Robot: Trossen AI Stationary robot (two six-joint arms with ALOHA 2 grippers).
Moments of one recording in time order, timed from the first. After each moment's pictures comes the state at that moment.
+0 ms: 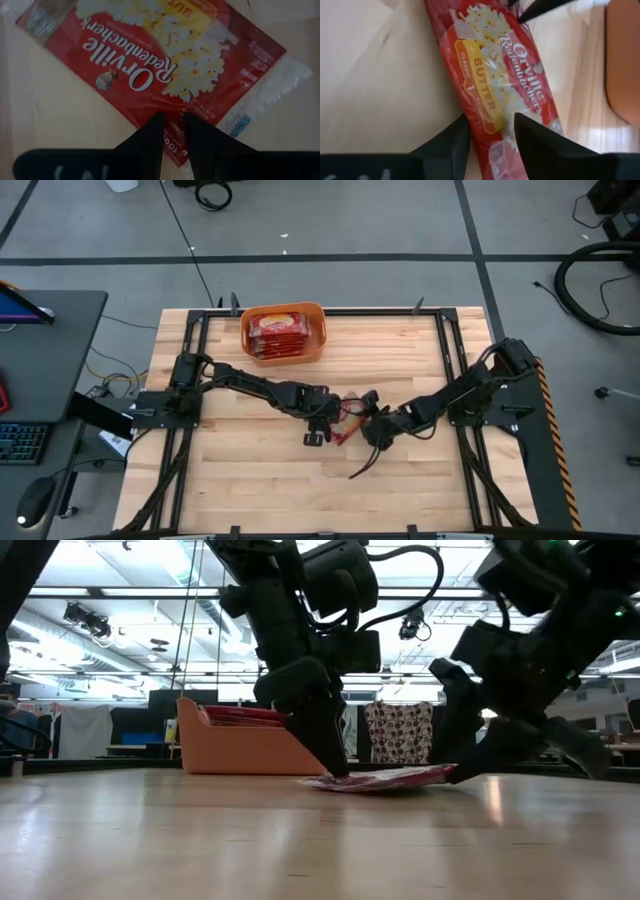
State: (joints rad) left arm -0.10 2.04 1.35 -0.40 -0.05 0.06; right arm 0.33 1.62 0.59 0.10 0.49 -0.36
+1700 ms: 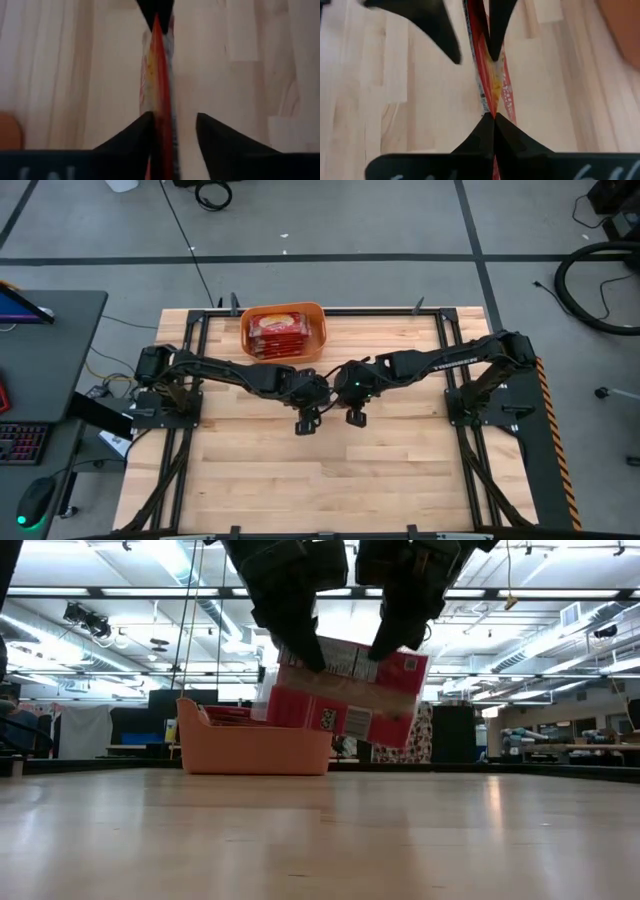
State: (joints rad) left arm -0.09 1.77 1.37 -0.60 -0.07 -0.06; right arm 0.04 1.58 1.20 -0.56 -0.05 0.21
